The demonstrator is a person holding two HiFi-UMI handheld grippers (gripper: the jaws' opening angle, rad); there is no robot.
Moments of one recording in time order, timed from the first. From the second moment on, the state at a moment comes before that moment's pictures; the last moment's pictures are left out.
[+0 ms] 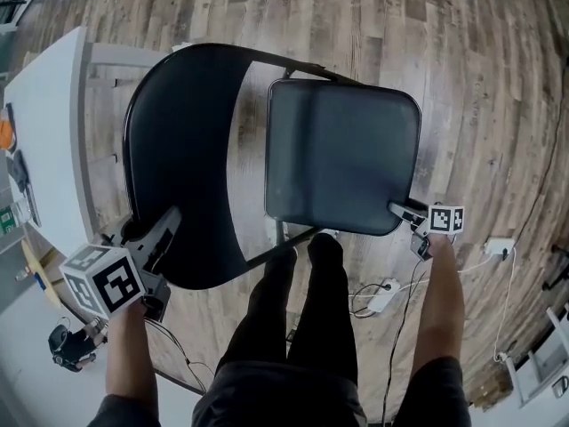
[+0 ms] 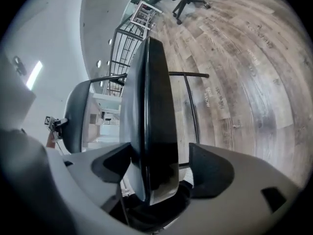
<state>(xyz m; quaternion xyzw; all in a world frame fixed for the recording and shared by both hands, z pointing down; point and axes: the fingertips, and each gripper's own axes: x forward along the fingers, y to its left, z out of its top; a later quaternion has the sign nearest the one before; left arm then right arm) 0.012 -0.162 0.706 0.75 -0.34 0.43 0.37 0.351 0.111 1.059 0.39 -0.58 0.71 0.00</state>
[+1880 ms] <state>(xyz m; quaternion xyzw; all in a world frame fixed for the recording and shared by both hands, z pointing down) -0.068 -0.176 0.541 0.77 -0.32 0.39 0.40 0.099 -0.002 0.764 0.31 -0.67 0.68 -0.04</state>
